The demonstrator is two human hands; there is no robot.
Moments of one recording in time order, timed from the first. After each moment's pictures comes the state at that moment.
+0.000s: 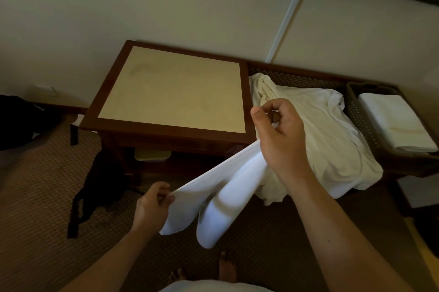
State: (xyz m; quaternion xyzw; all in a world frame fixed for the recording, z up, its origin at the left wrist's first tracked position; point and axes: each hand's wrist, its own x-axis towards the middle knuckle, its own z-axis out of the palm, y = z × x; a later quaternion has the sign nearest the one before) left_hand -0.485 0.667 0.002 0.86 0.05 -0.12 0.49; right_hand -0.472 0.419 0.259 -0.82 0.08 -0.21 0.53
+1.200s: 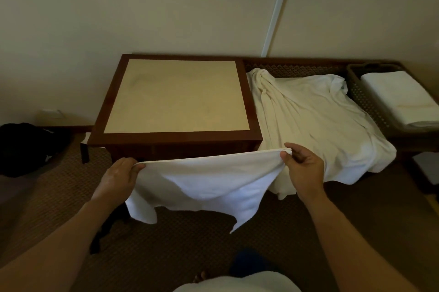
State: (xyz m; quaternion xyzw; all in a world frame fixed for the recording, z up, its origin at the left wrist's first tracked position) left_hand -0.382 0.764 0.055 0.96 -0.11 -0.02 0.26; right_hand -0.505 0.329 0.106 -0.76 0.26 -0.22 0.56
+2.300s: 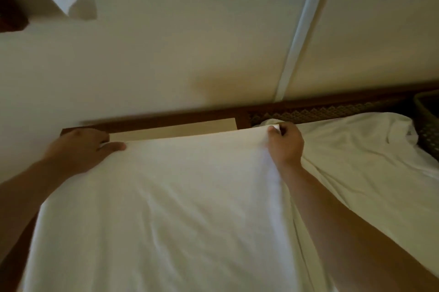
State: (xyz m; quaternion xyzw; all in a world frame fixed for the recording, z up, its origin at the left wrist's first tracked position) left_hand 0.129 0.637 0.110 0.98 -0.19 -0.05 0.00; right_hand -0.019 0.199 0.053 -0.75 0.37 -0.22 0.51
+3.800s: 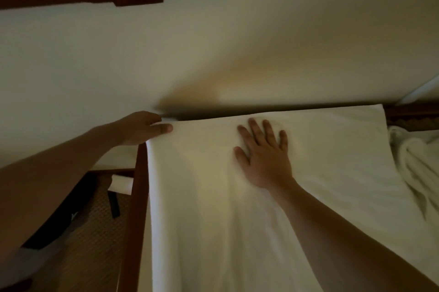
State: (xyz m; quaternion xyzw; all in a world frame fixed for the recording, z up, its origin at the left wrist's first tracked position) left_hand 0.300 0.777 0.055 0.91 -0.13 -0.33 0.19; right_hand 0.133 0.473 -0.018 -0.99 0.06 0.09 0.11
